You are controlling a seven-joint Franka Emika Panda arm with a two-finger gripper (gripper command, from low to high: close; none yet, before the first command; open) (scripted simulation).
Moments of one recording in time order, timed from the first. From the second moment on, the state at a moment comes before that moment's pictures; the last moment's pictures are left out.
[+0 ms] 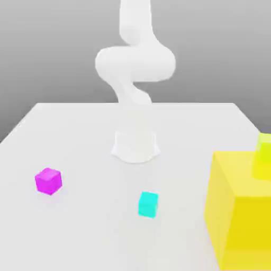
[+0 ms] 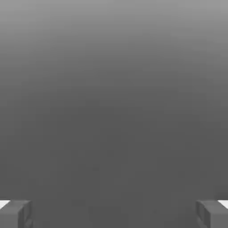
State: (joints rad) arm -0.08 -0.73 0.00 -2.36 -0.01 2.35 0.91
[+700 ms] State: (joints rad) arm -0.71 -0.13 -0.13 -2.86 -0.05 2.81 1.81
